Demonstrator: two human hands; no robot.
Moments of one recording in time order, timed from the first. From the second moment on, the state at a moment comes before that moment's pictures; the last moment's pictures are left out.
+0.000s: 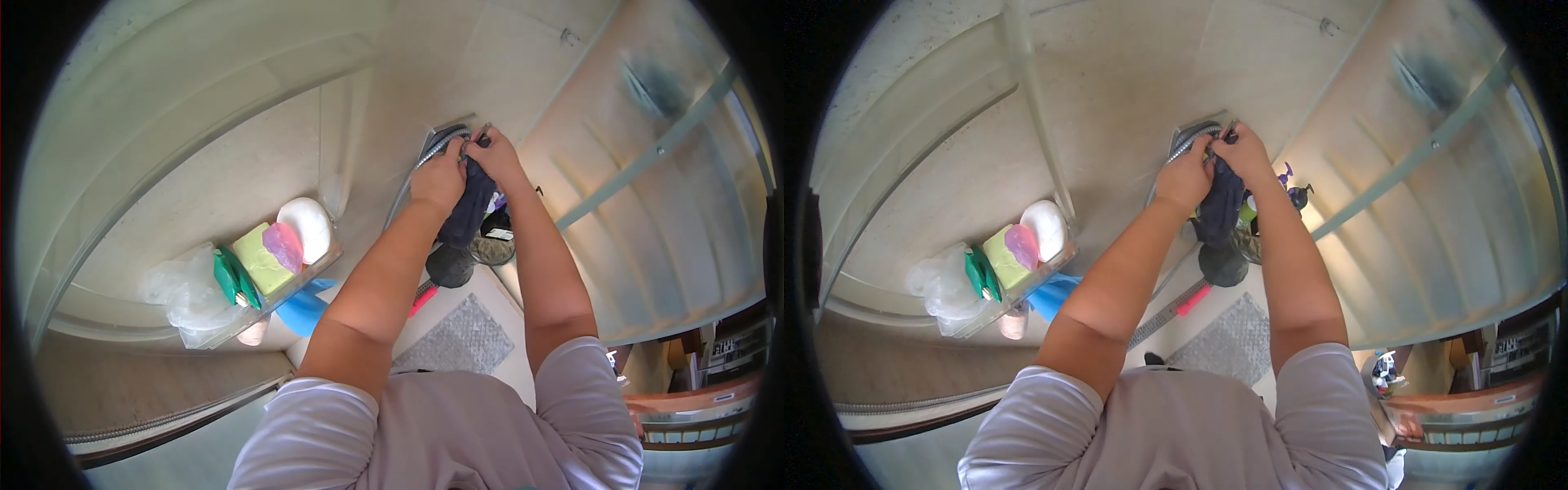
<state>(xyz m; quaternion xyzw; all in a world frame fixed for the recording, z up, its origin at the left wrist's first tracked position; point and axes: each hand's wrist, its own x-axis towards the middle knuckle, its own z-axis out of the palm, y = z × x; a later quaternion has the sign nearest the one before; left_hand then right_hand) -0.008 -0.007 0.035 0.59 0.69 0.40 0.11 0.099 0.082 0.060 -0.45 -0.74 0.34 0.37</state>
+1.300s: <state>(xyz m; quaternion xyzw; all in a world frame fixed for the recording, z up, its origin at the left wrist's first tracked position) -0.002 0.001 0.009 0.55 0.68 0.48 0.09 0.090 0.028 0.054 -0.33 -0.87 -0.14 0.35</state>
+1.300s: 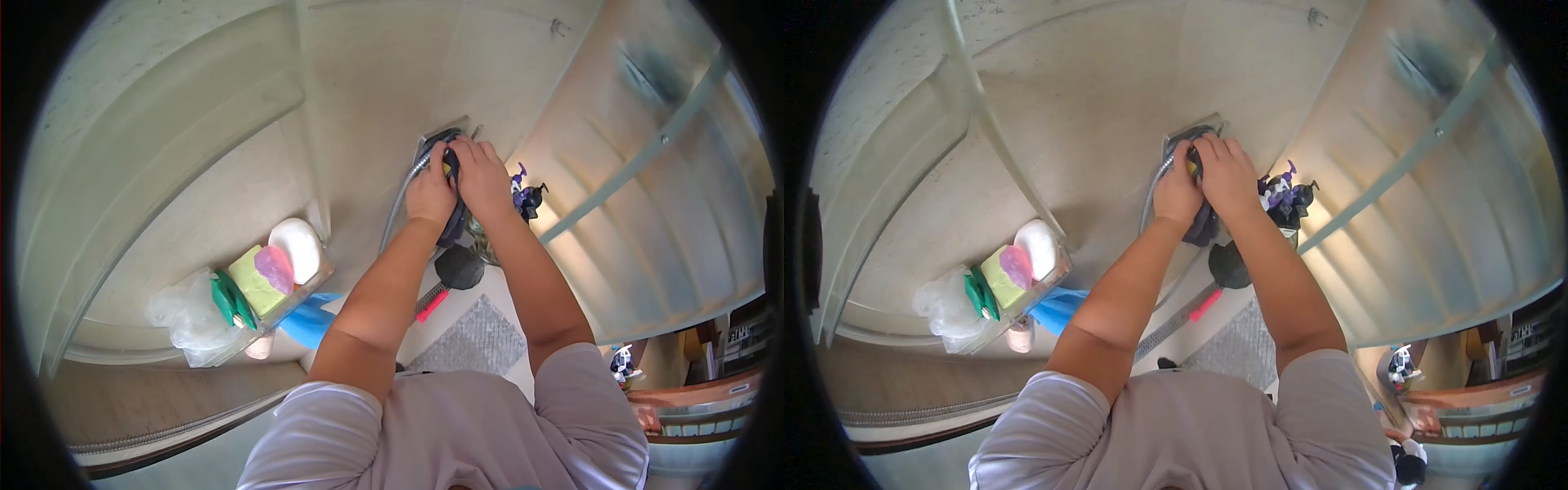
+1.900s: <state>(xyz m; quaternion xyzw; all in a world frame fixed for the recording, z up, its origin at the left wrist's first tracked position) -0.002 0.002 0.013 0.56 0.66 0.49 0.06 0.149 0.088 0.038 -0.36 -0.66 0.40 0.53</state>
